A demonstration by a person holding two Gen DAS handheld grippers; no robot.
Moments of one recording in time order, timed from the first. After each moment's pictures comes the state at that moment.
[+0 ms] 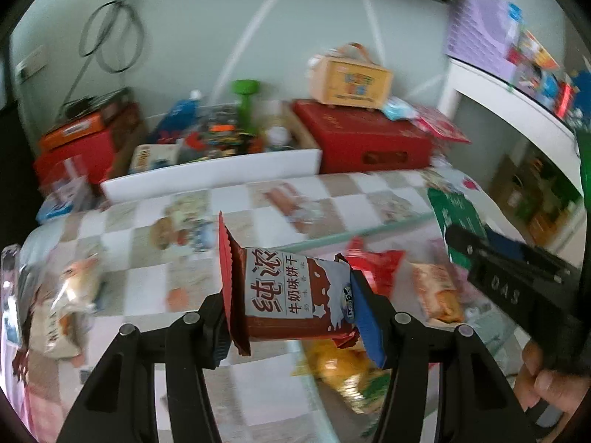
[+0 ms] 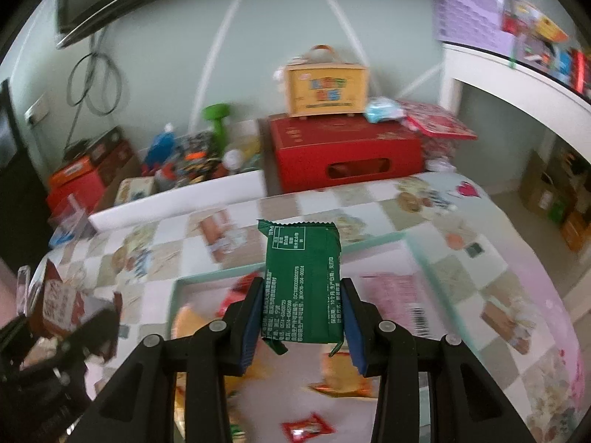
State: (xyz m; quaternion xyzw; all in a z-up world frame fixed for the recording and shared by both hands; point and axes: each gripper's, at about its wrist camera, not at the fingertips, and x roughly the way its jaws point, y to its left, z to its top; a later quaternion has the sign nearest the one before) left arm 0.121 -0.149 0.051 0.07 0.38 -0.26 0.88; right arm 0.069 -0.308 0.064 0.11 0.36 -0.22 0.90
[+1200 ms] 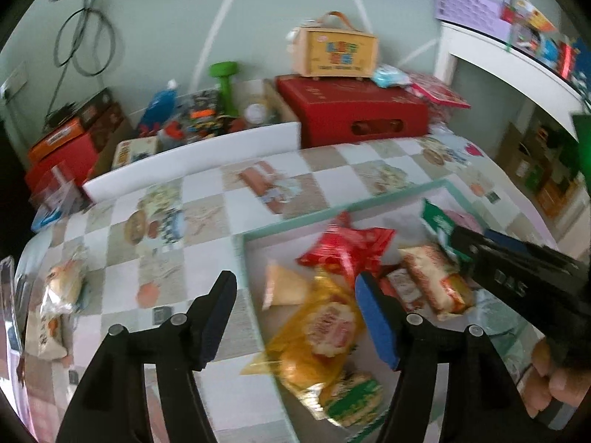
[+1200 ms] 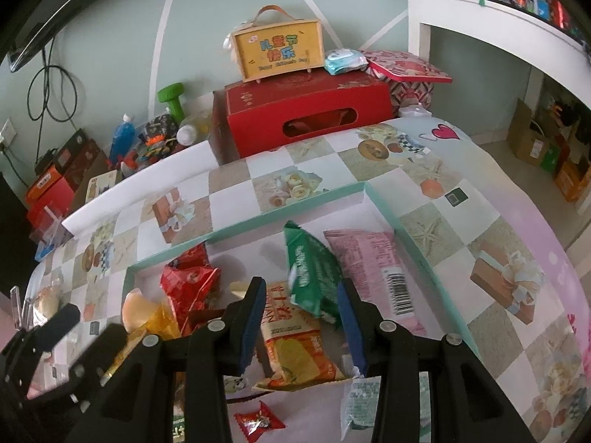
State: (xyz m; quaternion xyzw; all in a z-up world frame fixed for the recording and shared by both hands) left arm 0.117 -0.183 0.028 0.11 0.41 -0.24 0.88; right arm 0.063 -0.344 0.029 0.16 0.41 -0.22 0.87
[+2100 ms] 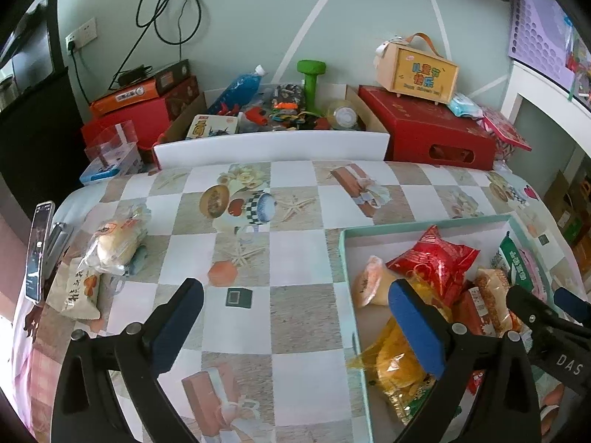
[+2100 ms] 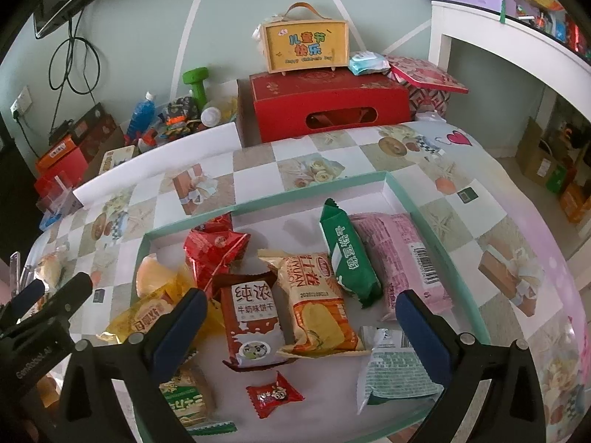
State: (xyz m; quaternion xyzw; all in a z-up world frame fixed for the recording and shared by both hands) left arm 0.133 -0.120 0.021 0.05 0.40 -0.13 0.90; right arm 0.053 -0.316 0.027 0.13 0.42 -0.20 0.88
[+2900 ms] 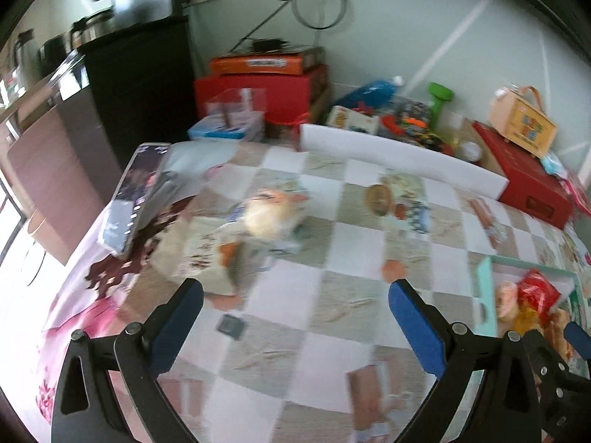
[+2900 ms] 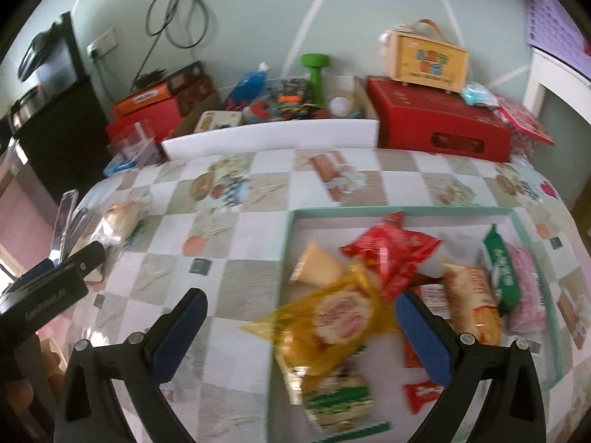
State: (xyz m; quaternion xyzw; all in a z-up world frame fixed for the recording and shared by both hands) left arm 0.146 0.022 0.019 -0.02 0.41 0.03 0.91; right arm 0.096 -0.186 0.025 0.06 0.43 -0.06 0.90
